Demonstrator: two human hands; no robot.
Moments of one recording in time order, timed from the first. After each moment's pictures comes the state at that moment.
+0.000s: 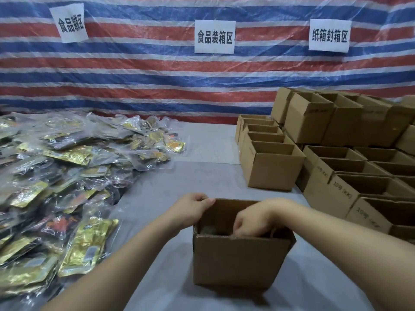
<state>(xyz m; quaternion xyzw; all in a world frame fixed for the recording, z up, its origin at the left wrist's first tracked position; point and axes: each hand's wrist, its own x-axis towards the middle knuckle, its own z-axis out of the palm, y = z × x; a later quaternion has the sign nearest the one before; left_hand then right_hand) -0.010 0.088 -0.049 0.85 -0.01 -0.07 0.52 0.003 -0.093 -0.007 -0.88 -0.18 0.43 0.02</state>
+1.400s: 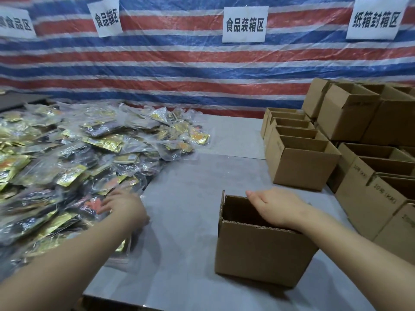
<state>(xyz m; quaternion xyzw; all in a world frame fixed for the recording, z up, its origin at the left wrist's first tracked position) -0.008 0.243 -0.089 0.93 0.31 -0.17 -0.11 0.013 -0.099 -0.036 -0.97 -0.22 0.03 0.07</state>
